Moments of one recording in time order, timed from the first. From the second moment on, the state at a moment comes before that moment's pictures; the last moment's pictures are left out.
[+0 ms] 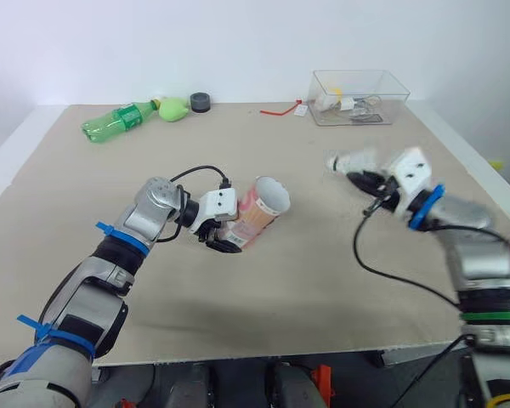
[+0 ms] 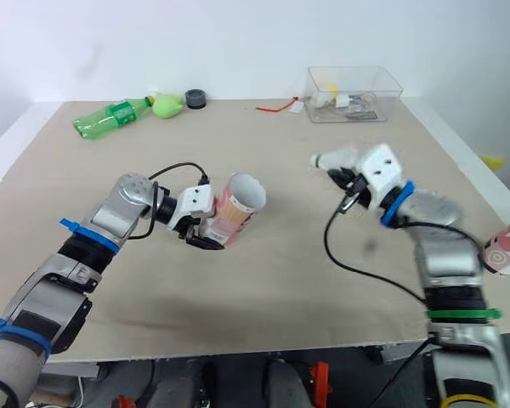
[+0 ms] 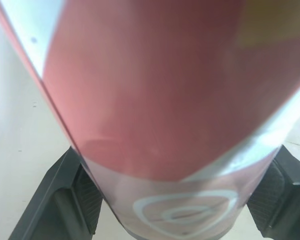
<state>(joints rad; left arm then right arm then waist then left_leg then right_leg) -0.96 0.45 -0.38 0.62 0.04 0.12 -1.35 -0.59 -0.80 -0.08 0.09 0.24 0.01 0.96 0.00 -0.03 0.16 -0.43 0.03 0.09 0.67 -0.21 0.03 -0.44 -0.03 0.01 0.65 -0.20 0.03</state>
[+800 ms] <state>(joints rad) -0.99 0.42 -0.38 0.67 0.04 0.12 -1.36 -0.88 -0.71 0.17 0.25 0.19 -0.29 1.36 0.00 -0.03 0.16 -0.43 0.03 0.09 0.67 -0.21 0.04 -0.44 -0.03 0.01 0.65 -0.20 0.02</state>
